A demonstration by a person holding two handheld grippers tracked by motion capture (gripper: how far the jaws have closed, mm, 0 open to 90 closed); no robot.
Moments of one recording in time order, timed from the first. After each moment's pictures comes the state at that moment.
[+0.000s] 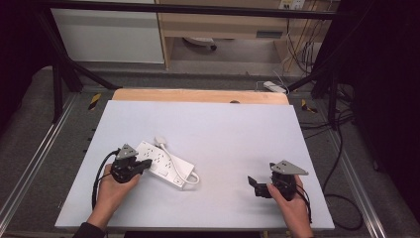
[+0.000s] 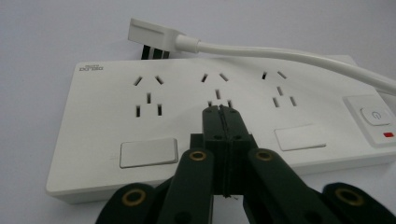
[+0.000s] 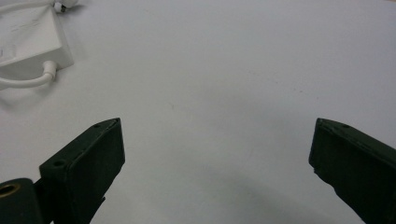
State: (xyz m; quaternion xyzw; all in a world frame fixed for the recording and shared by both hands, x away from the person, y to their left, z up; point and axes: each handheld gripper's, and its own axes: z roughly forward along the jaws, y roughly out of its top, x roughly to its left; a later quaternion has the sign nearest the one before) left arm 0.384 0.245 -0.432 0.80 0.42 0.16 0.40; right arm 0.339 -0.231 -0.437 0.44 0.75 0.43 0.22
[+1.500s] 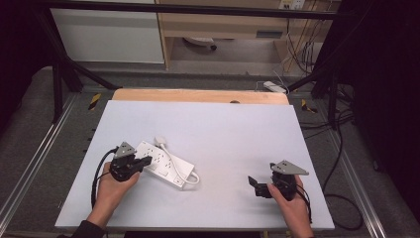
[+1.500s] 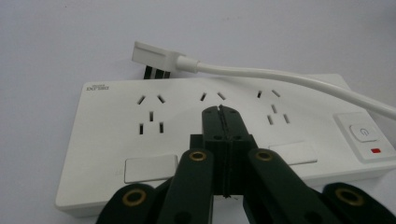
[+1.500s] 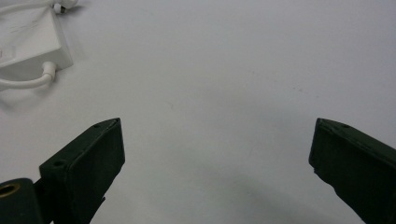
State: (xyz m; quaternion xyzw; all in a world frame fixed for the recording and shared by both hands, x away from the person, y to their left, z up) left arm 0.386 0.244 -0.423 0.79 0.42 0.17 0.41; right arm 0.340 -0.233 -0.438 0.44 0.75 0.44 0.22
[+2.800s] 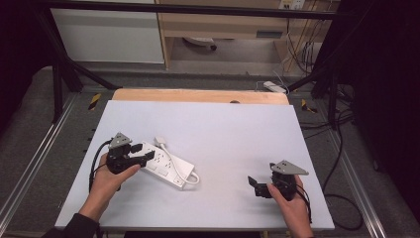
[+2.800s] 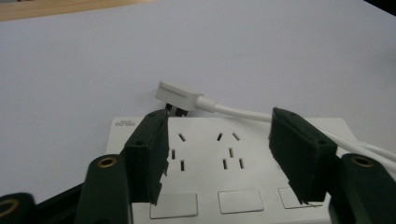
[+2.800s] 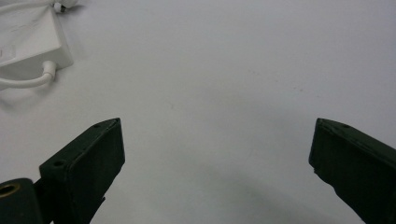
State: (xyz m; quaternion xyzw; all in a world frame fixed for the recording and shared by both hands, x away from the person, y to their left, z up) left arm 0.400 0.250 -0.403 0.76 0.44 0.18 0.44; right arm 0.340 -0.232 -0.438 0.44 0.75 0.43 0.22
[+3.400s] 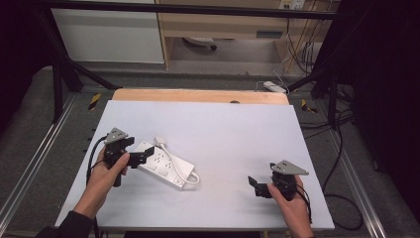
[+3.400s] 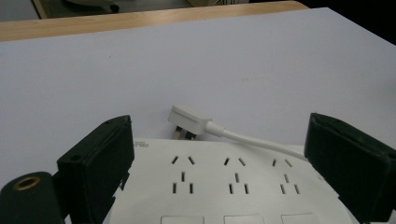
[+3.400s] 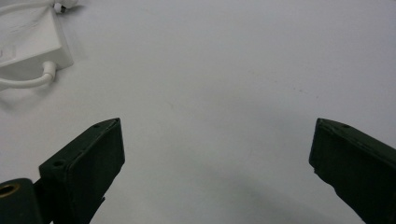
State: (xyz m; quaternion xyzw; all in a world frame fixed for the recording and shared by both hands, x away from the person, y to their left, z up) left arm 0.403 0.255 -0.391 0.74 0.46 0.19 0.46; right arm 0.340 -0.232 -0.438 0.44 0.75 0.43 0.22
